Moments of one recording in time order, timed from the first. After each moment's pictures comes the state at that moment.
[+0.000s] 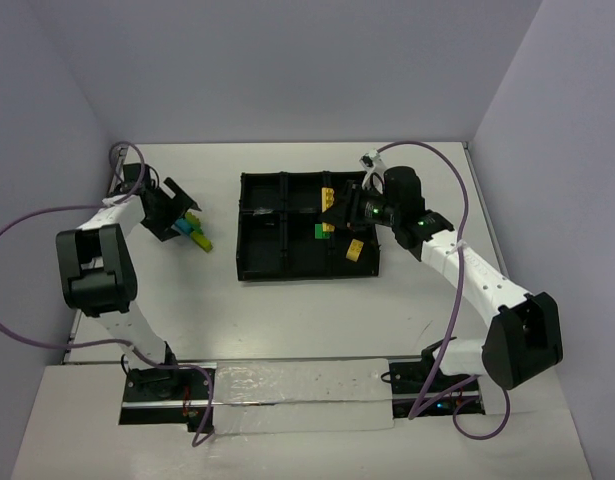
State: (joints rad) left arm 0.13 1.82 1.22 -0.42 0.21 -0.68; right arm 0.39 1.30 0.98 -0.11 -0.51 0.55
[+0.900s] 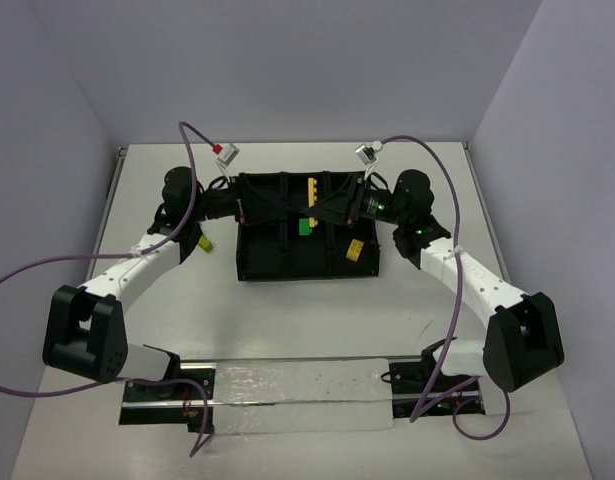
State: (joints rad) left arm -0.34 1.39 0.91 0.42 0.96 -0.85; right arm 0.39 1.28 0.88 0.45 -0.86 0.89
